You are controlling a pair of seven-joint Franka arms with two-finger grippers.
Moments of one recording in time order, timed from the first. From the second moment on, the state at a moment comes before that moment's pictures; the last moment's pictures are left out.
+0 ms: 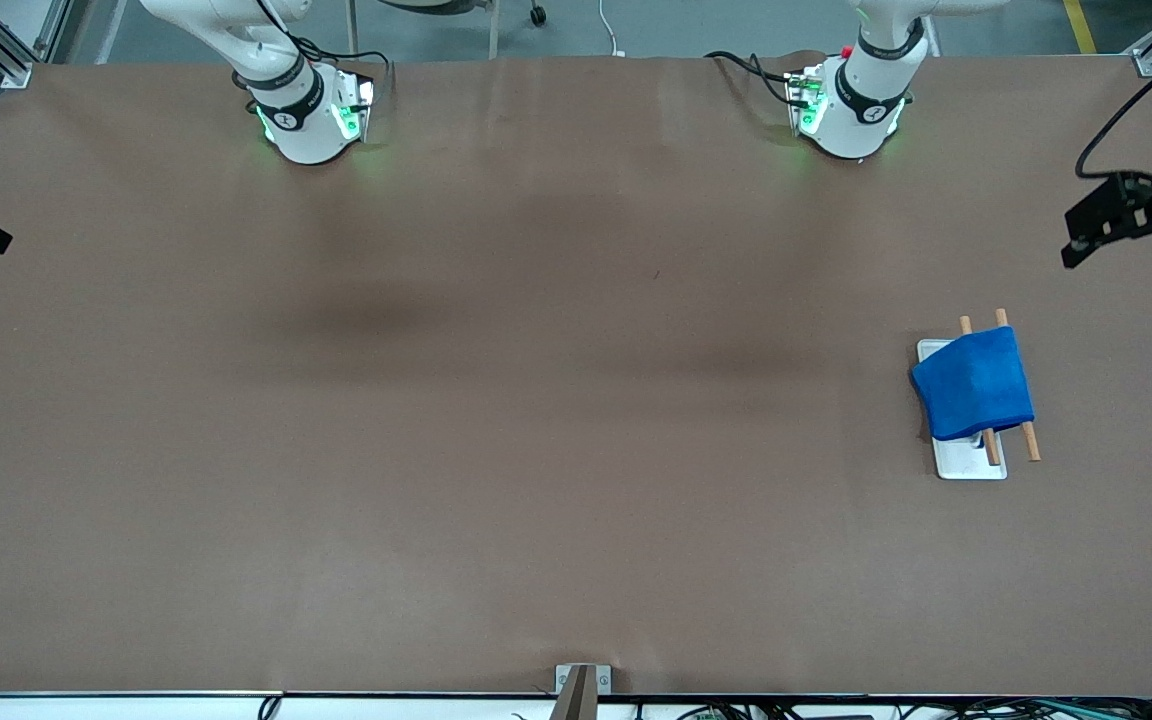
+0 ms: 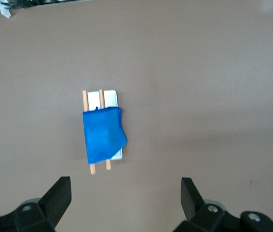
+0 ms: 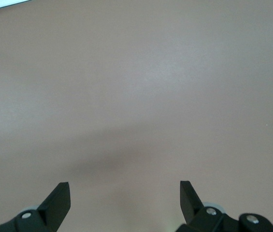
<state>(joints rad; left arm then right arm) -0.04 0.01 -0.03 -1.43 0.02 1.51 0.05 -0.03 -0.03 -0.10 -1.47 0.02 1.46 0.09</state>
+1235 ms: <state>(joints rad) -0.04 -0.05 -0.02 -1.55 -0.04 1.51 0.00 -0.02 -0.03 -0.10 -1.46 -0.01 1.46 0.10</state>
